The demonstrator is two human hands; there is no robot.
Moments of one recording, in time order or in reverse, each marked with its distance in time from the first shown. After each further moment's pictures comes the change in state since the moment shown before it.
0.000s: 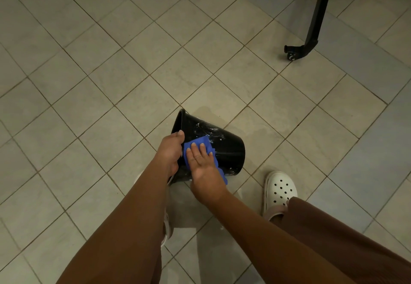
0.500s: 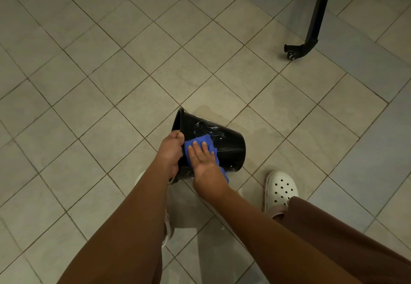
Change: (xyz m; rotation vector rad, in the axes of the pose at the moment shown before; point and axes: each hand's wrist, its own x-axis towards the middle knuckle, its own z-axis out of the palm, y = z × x) left_hand -0.003 -0.004 -0.001 -0.036 -0.026 0.045; right_hand 0.010 0.002 -0.002 -0.002 -0.064 0.062
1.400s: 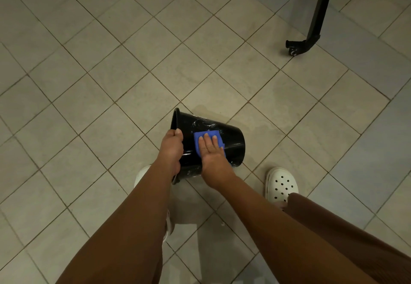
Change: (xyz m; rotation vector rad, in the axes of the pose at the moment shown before) left_hand 0.003 -0.006 0.006 0.026 0.126 -0.004; right_hand 0.010 0.015 -0.010 -0.051 -0.065 0.120
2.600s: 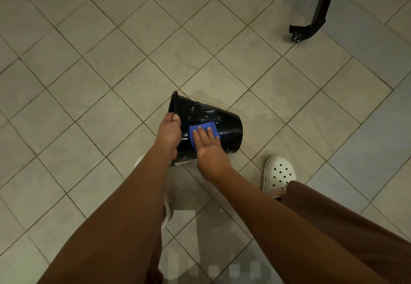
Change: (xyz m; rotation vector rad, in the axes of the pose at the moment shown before) left_hand 0.010 -0.003 -0.002 0.045 0.030 0.075; right_hand -0.011 -0.007 0.009 -0.157 0.022 -0.063
